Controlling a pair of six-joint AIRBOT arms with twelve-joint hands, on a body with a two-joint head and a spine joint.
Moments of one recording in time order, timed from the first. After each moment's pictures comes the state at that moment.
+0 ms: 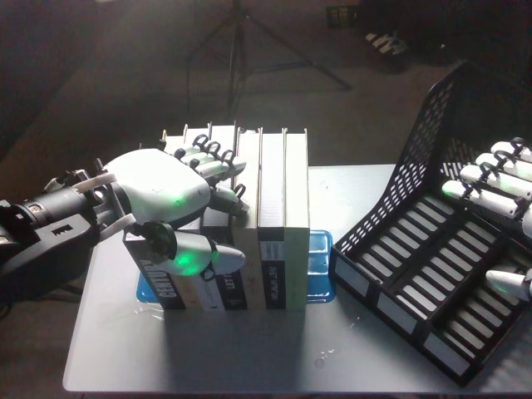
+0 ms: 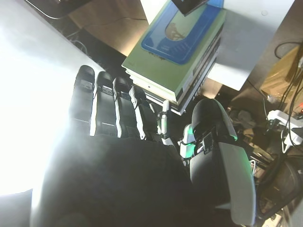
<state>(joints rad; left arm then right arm) 0.66 -1.18 1.30 -0.01 -0.43 1.05 -0.88 -0.91 0.92 0.38 0.67 -1.55</state>
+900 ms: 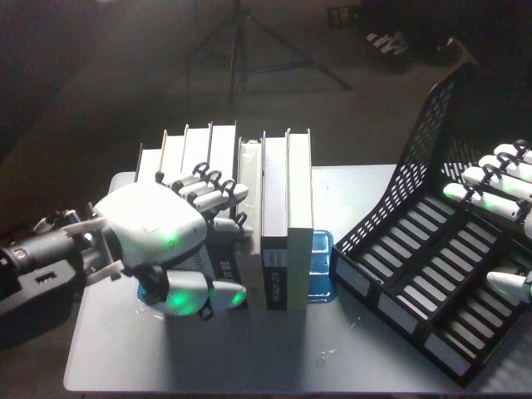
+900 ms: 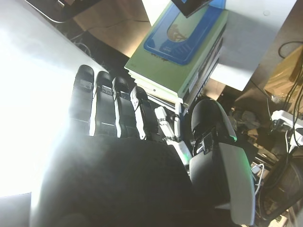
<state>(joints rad) 0.78 -1.14 1.19 0.03 -0.51 1.05 -0.88 -0.91 0.92 0.40 0.68 -1.55</state>
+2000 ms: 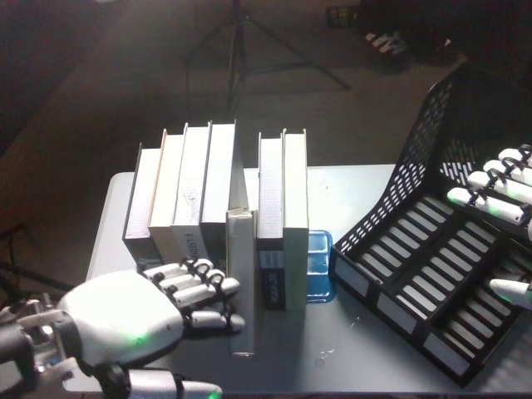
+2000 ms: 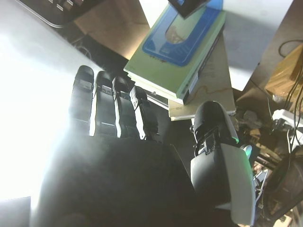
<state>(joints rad) 0.99 -1.04 1.02 0.07 -0.70 0.94 -0.90 -0.91 0.91 0.42 0.69 -1.55</state>
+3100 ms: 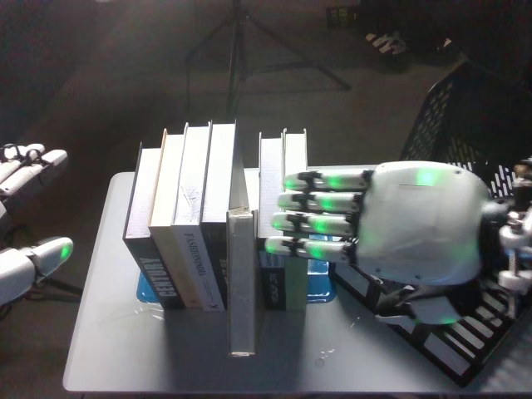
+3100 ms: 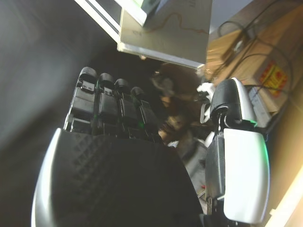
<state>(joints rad) 1.23 -0.92 1.05 -0.53 -1.20 0.89 -0.50 -1.09 0.96 -0.54 0.31 -1.19</state>
